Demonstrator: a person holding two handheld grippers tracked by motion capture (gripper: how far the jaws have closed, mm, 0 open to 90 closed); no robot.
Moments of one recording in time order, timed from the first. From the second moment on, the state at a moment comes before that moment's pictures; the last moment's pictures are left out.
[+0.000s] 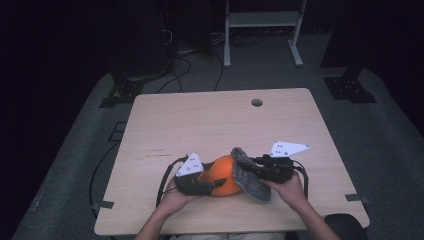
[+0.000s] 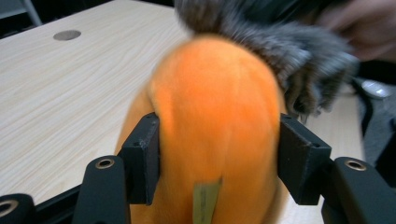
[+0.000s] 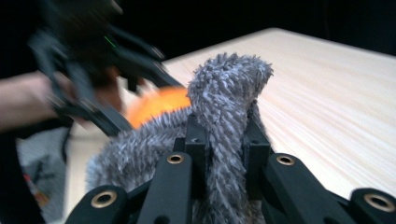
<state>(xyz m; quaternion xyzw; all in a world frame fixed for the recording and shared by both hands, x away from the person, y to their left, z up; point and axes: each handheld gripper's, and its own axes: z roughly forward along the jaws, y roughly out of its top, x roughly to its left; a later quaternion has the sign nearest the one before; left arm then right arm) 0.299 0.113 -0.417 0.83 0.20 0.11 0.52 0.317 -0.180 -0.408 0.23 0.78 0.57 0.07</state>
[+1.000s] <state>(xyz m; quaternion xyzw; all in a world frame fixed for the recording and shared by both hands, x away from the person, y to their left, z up) 0.304 0.102 -0.425 0.83 0.20 0.12 0.50 0.312 -0.173 -0.407 0.22 0.80 0.55 0.09</state>
